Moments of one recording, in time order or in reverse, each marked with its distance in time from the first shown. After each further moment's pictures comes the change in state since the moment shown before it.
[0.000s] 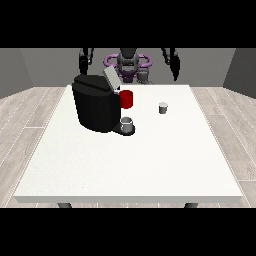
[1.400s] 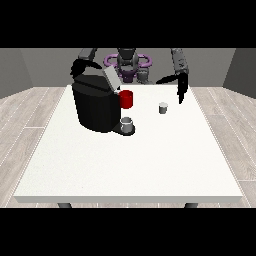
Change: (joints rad) left arm -0.349 0.255 0.147 0.443 -0.077 -0.144 -0.074; right arm -0.071 0.078 0.001 -0.018 -0.001 -0.142 -0.126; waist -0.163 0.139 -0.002
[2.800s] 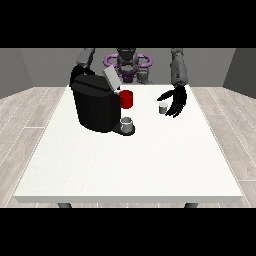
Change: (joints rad) left arm -0.191 0.042 -0.116 0.400 -0.336 0.125 -0.075; right arm -0.135 -0.031 -0.028 0.145 0.032 -0.044 0.089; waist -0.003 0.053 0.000
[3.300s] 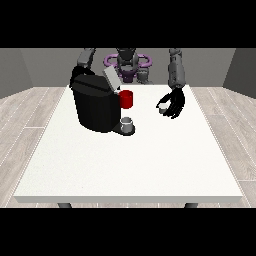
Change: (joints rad) left arm -0.056 -0.014 0.010 0.091 -0.089 0.152 -0.061; right arm 0.000 0.012 0.014 -0.010 0.010 -0.007 0.015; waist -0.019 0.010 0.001
